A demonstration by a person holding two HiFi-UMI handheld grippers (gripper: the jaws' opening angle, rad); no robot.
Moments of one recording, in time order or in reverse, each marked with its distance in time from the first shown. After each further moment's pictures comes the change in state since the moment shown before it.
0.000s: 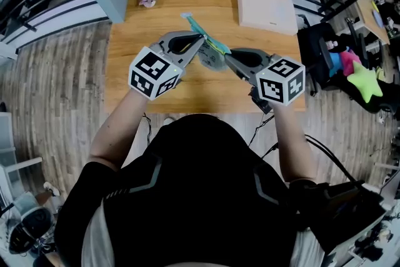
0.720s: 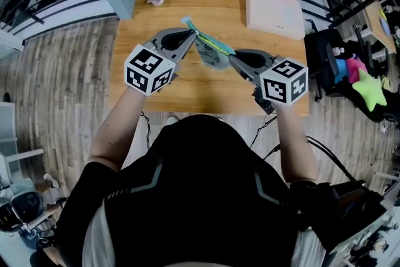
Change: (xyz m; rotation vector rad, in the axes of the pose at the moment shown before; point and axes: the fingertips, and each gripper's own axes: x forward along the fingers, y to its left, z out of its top) left arm -0.020 0.034 -0.012 -0.049 0.026 0.119; right arm 0.005 -0.004 -0.002 0.002 0.003 0.037
